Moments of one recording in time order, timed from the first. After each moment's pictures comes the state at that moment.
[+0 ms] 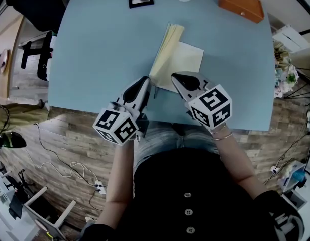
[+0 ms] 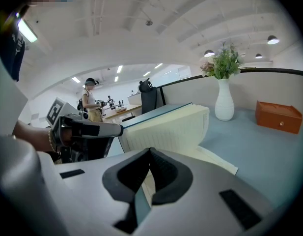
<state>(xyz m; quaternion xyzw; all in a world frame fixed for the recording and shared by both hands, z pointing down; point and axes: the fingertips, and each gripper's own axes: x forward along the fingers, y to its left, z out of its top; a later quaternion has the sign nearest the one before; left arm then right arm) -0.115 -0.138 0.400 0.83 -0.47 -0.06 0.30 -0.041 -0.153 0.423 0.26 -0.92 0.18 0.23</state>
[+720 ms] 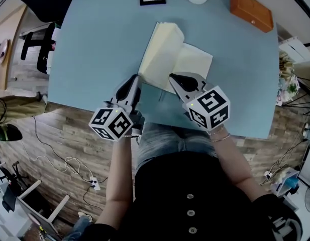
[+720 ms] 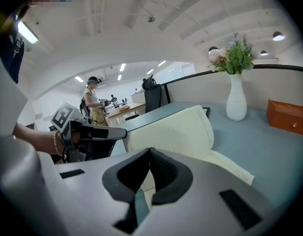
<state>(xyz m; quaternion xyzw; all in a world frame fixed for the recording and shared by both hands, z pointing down) -0.181 -0.152 0.431 0.77 -0.54 -0.08 0.34 -0.080 -0.164 0.430 0.23 -0.92 0.19 0.24</state>
